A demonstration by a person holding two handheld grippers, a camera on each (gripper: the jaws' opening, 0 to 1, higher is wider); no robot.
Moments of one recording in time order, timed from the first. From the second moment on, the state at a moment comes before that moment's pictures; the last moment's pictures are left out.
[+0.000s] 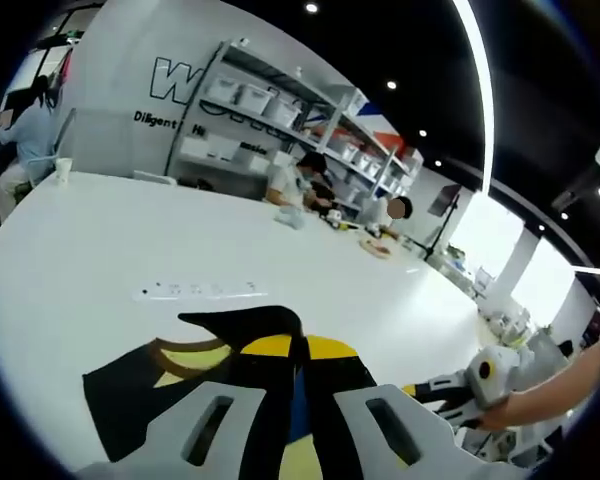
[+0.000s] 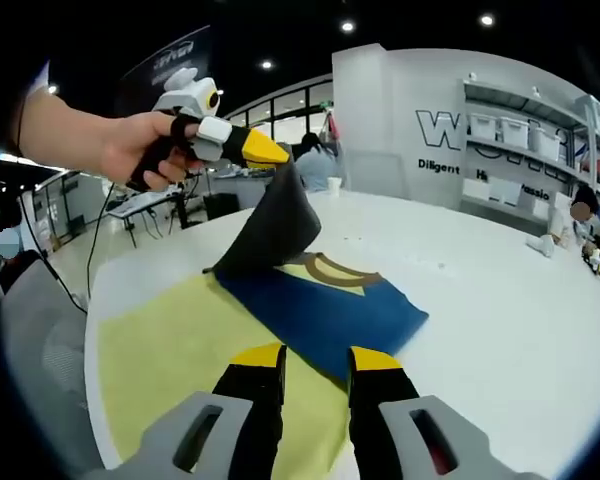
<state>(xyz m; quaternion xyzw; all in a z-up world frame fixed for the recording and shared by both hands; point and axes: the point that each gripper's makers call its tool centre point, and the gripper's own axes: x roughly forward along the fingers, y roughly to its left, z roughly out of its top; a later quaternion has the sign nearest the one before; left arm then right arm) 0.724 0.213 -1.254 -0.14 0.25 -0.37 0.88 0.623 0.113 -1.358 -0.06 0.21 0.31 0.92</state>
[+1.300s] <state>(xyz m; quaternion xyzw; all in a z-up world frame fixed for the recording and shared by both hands) 0.707 0.140 -1.359 -0.03 0.33 -0.40 0.85 0.621 0.104 -1.365 -0.07 0.23 0.31 0.92</state>
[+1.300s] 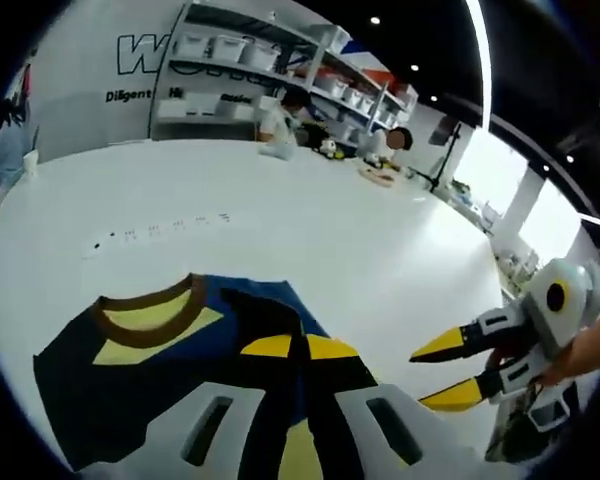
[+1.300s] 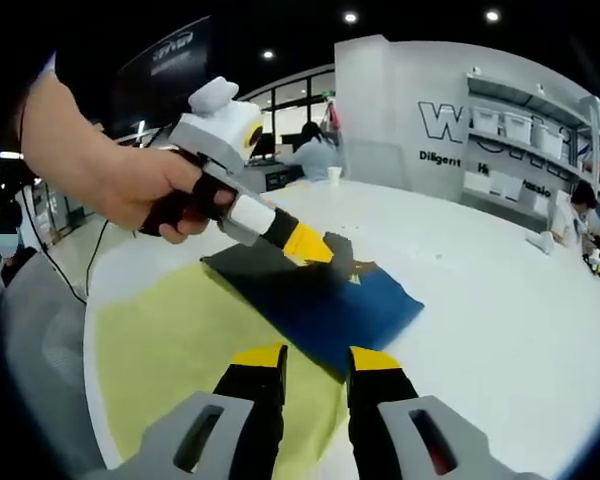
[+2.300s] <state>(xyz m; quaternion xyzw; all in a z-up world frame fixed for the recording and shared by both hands) 0.659 0.244 -1.371 -0.06 0.35 -0.38 0.85 0.625 0.107 -1.383 -0.07 0.26 0.31 0.91</state>
